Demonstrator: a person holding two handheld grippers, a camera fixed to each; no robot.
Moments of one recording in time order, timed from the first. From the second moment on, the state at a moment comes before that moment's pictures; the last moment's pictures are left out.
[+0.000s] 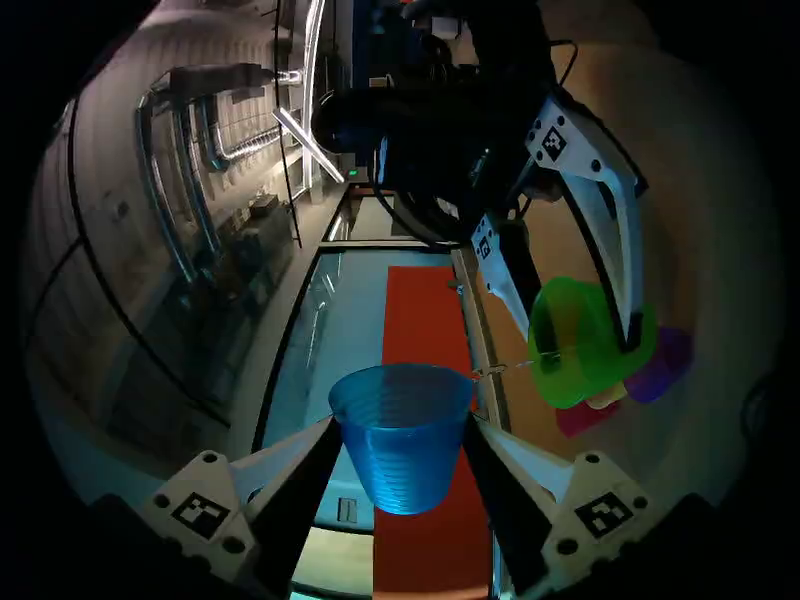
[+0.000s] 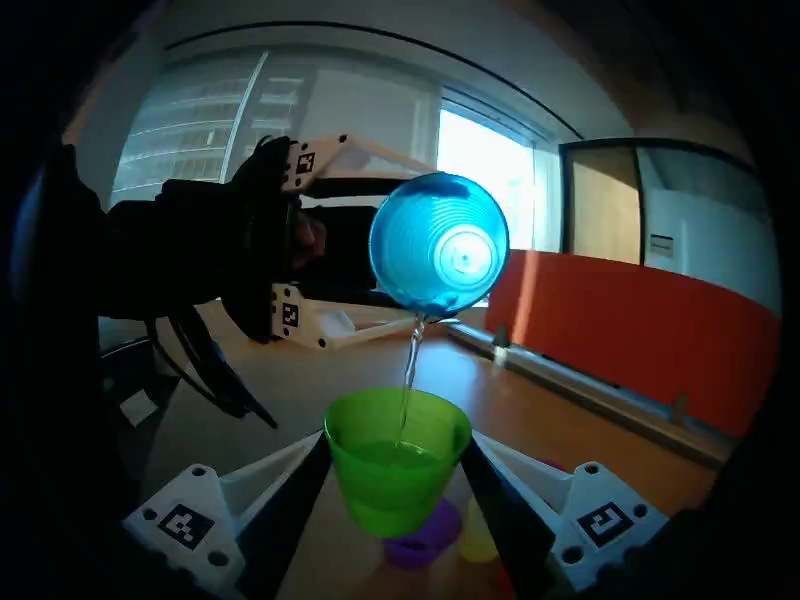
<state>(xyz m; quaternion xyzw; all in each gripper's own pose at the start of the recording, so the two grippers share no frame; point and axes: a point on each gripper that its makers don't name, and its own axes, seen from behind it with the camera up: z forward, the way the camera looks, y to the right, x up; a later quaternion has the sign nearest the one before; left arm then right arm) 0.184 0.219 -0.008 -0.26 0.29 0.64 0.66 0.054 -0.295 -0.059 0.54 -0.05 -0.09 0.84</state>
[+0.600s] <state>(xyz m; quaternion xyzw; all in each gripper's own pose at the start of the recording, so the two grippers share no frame) 0.187 0.217 -0.008 -0.26 0.30 0.65 0.65 0.055 -0.296 -0.059 0.54 -0.05 -0.09 0.84</state>
